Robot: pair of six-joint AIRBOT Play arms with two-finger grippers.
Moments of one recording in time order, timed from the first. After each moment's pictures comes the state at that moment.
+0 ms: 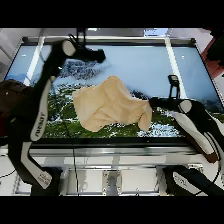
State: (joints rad) left arm -0.28 -1.77 2.08 1.24 -0.99 -1.50; right arm 0.01 -1.05 0.79 -1.30 0.71 1.45
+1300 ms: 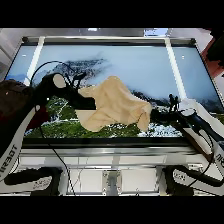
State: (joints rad) left arm -0.33 -1.35 1.18 1.14 -1.24 -1.52; right arm -0.14 -1.28 0.62 -0.63 0.76 1.04
